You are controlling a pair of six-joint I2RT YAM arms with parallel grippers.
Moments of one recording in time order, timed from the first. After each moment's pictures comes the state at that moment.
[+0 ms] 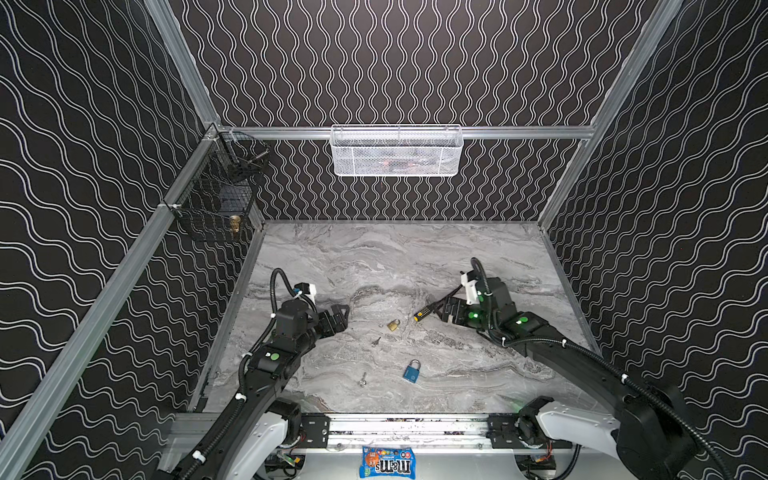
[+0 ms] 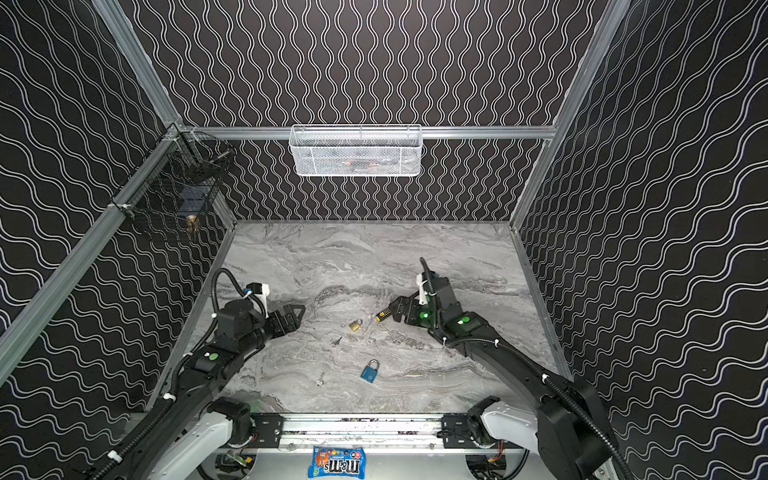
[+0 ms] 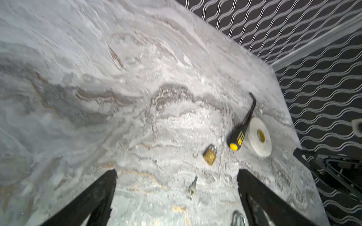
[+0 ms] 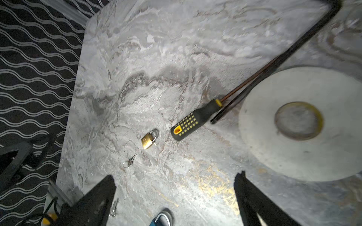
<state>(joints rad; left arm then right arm) -0.31 0.76 0.46 -0.30 0.13 -0.58 0.58 1.19 0.71 -0.26 -0.19 0.66</state>
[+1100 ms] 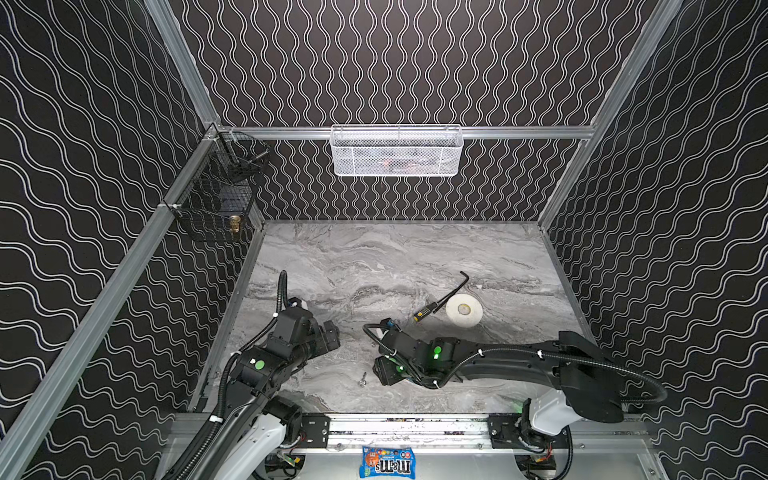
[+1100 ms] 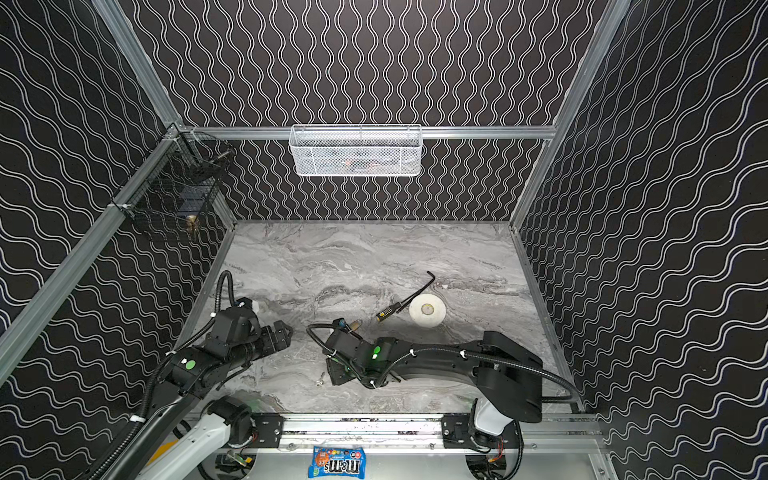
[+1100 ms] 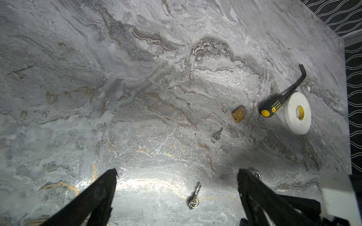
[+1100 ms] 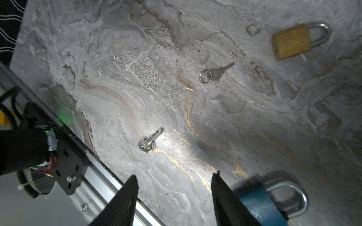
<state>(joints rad) -0.41 0.64 0.65 -0.88 -0.07 -0.71 1.27 1.63 1.01 -0.36 0.08 0.77</state>
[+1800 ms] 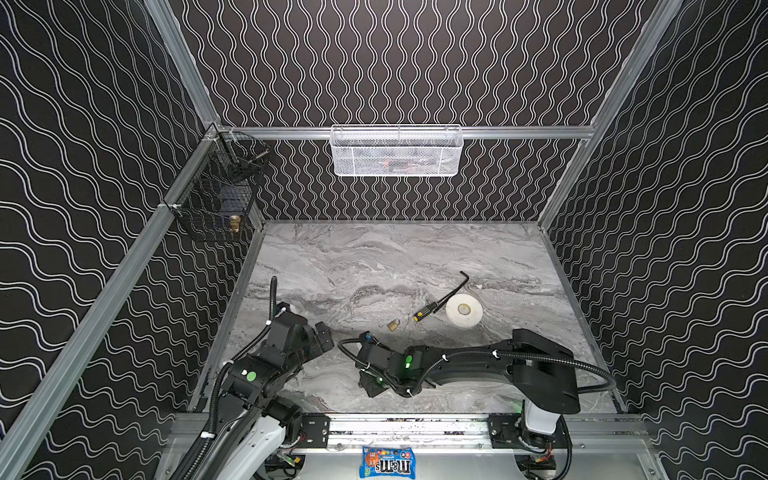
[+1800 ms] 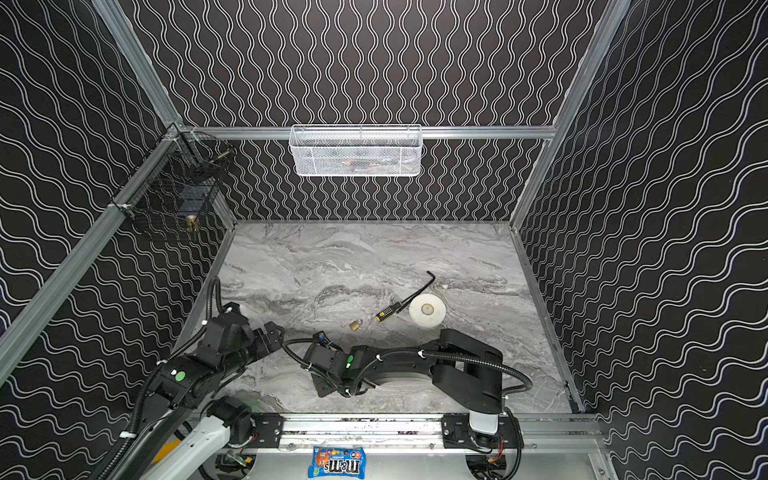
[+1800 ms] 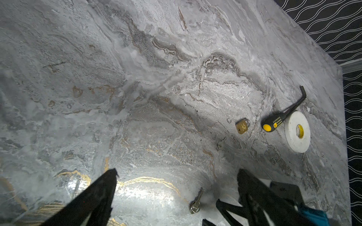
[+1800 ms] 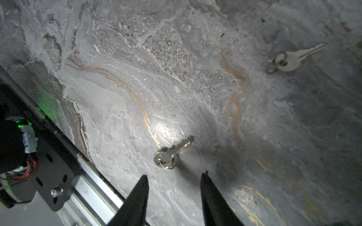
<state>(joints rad) -0.41 0.56 0.65 -0.93 -0.15 -0.78 1.33 1.84 1.12 -0.34 0.06 0.77</state>
